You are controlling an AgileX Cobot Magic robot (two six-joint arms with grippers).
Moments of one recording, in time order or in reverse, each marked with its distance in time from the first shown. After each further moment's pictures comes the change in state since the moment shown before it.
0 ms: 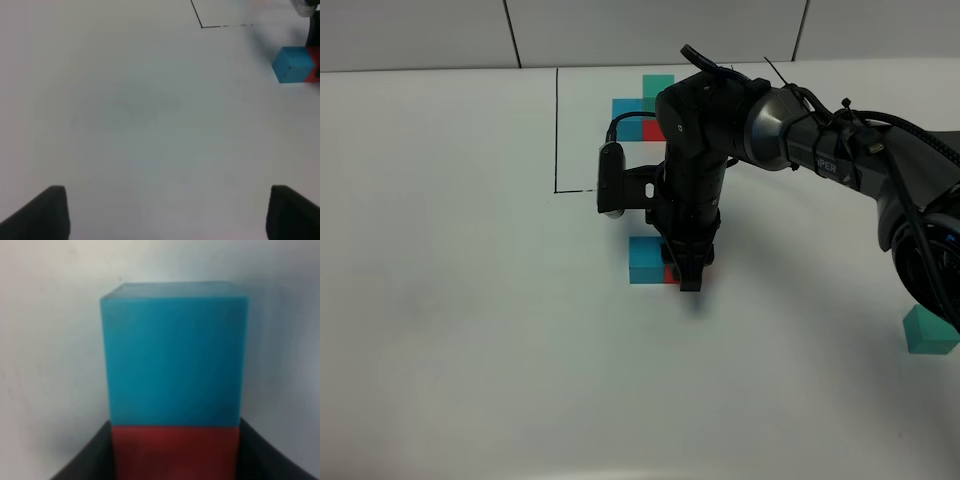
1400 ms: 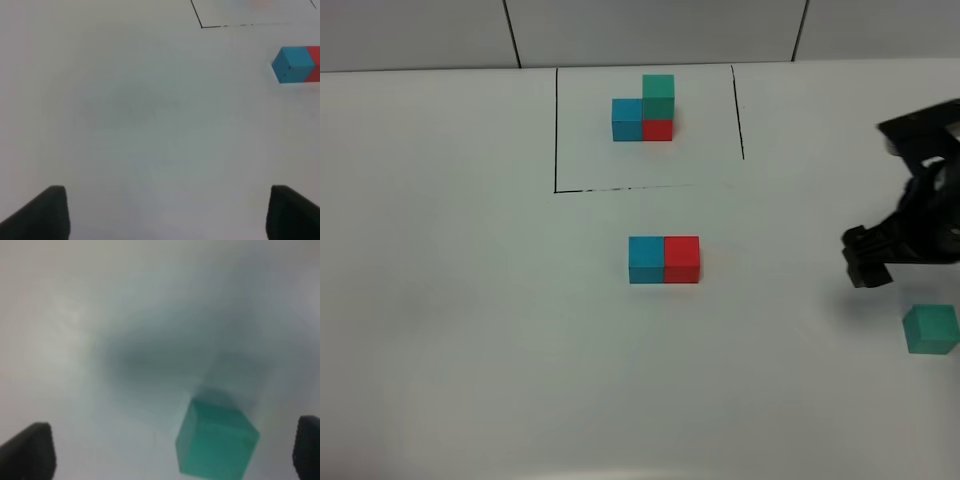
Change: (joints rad) left arm 0.000 0.000 0.000 0.000 0.000 0.000; right arm -0.432 -0.732 0.829 -0.106 -0.267 0.972
